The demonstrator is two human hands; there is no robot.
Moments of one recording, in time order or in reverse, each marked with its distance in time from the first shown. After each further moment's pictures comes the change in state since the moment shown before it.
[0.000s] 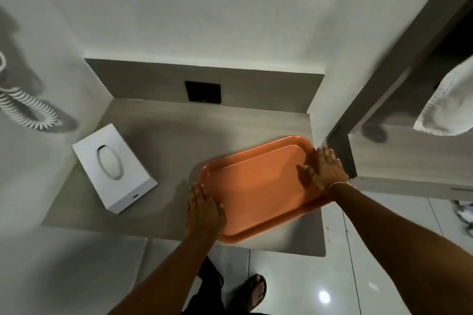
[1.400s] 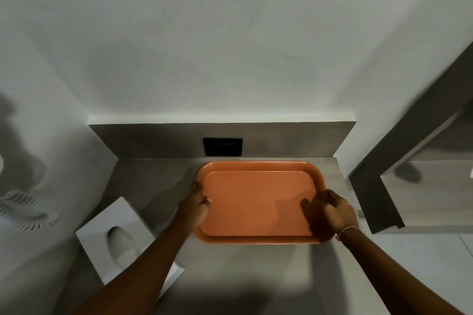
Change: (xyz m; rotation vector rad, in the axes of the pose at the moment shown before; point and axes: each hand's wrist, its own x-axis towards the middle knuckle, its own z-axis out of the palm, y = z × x) left_hand 0.213 -0.063 -0.141 -0.326 -0.099 0.223; right_hand 0.044 -0.117 0.007 0.711 0.186 0.309
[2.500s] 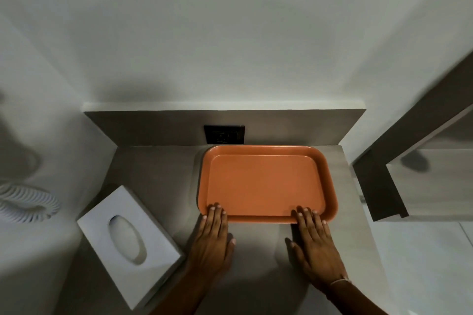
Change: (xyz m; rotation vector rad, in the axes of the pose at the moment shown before) left_hand -0.082 -0.023 0.077 0.679 0.020 0.280; right_hand -0.083 0.051 0.056 -0.744 -0.191 -0.461
